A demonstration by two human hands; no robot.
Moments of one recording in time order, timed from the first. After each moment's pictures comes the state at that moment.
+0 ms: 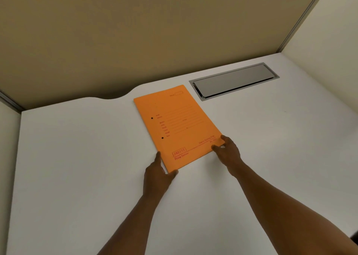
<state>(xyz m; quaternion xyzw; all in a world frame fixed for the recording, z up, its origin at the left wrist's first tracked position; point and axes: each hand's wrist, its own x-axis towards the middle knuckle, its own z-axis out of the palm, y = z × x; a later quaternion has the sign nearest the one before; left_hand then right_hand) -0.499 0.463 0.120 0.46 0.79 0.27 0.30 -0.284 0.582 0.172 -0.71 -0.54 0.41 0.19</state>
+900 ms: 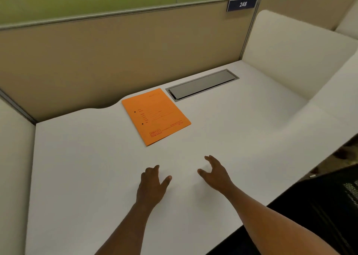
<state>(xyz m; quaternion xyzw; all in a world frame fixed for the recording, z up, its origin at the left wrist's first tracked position) -0.409 0.339 0.183 0.54 0.79 0.13 0.27 -0.181 0.402 0.207 -0.66 -0.62 0.40 0.14</state>
